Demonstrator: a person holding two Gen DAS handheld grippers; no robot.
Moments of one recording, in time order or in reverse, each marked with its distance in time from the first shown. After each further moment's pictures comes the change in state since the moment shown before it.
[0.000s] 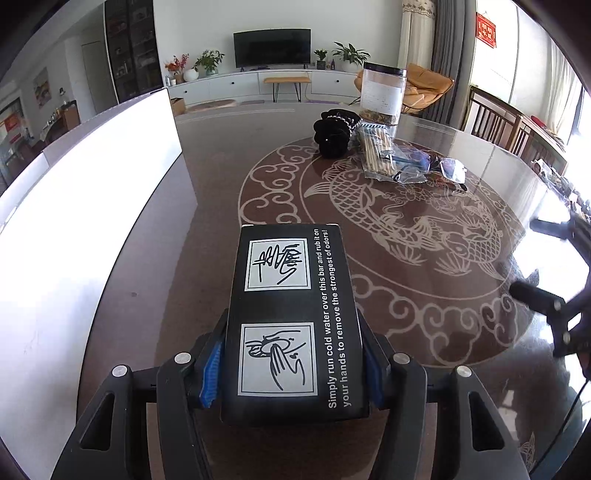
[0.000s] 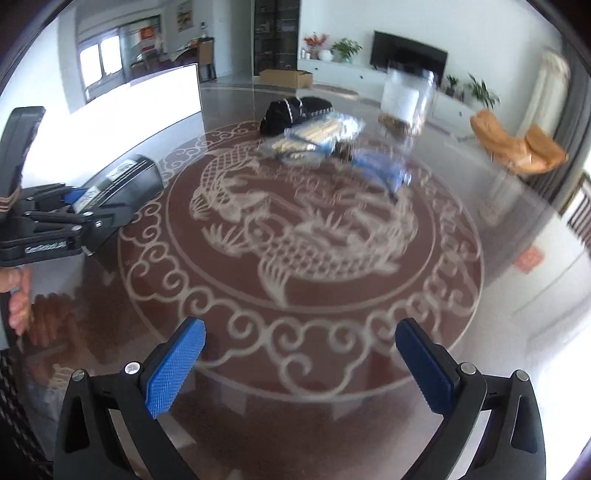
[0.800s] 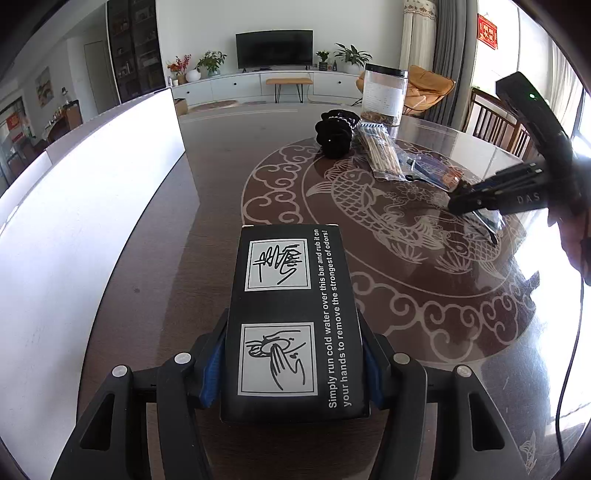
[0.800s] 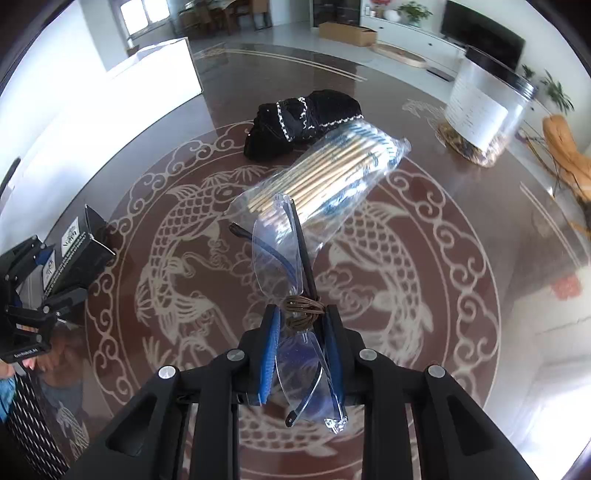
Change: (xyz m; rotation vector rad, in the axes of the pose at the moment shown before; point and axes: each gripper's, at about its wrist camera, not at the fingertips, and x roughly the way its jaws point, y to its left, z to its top) left arm -0.002 0.000 -0.003 -0.003 -0.004 0.005; right arm 0.080 -0.039 0.096 -0.030 0.241 0.252
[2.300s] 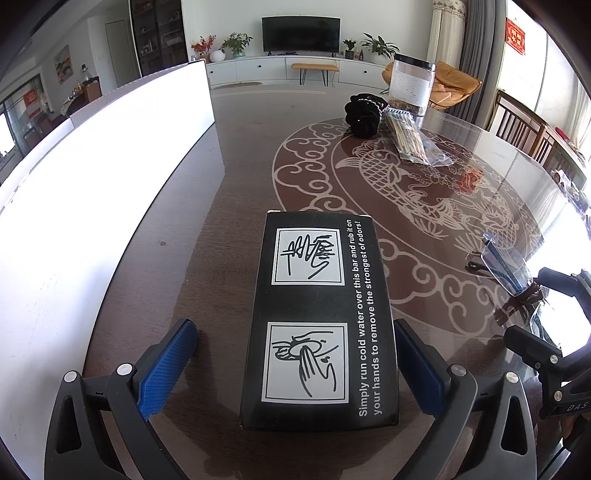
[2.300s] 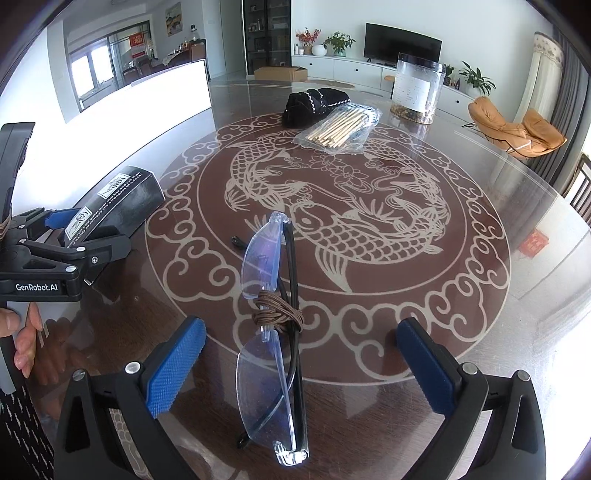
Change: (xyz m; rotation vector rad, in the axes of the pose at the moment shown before) left arm -0.005 0.011 -0.019 -0.076 0.065 0.059; right arm -0.030 0.094 -0.119 0.167 -0.206 -0.177
